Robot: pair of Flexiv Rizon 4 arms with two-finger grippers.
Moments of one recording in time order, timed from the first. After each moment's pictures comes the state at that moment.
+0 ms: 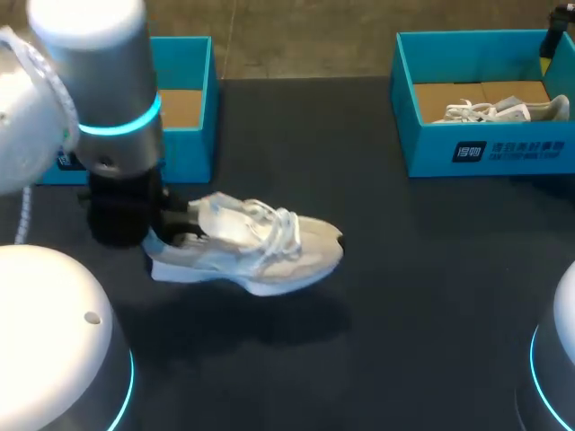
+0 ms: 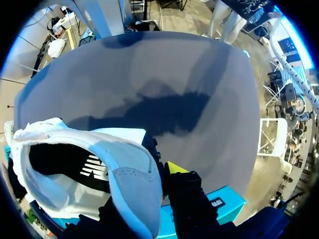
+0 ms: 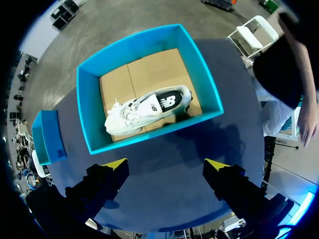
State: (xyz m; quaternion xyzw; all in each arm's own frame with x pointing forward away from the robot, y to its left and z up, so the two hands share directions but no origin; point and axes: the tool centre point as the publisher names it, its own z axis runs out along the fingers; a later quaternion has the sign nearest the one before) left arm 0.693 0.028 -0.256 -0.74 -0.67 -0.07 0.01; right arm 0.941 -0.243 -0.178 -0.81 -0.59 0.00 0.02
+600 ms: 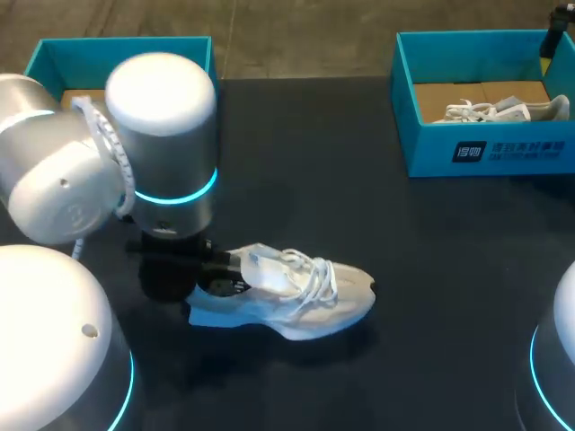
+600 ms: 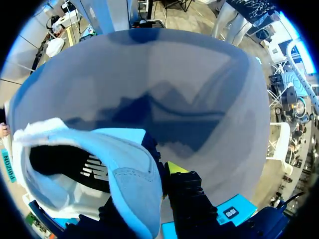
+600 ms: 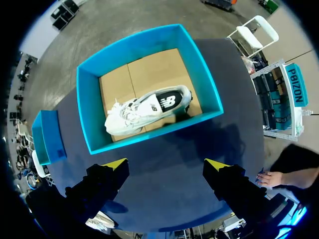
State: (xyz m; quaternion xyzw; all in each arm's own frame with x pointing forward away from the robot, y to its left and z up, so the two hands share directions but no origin) left arm 0.660 -0.016 -0.318 -0.74 -0.67 -0.07 0.02; right arm 0.940 -0.243 -0.178 -0.81 -0.59 0.00 0.02
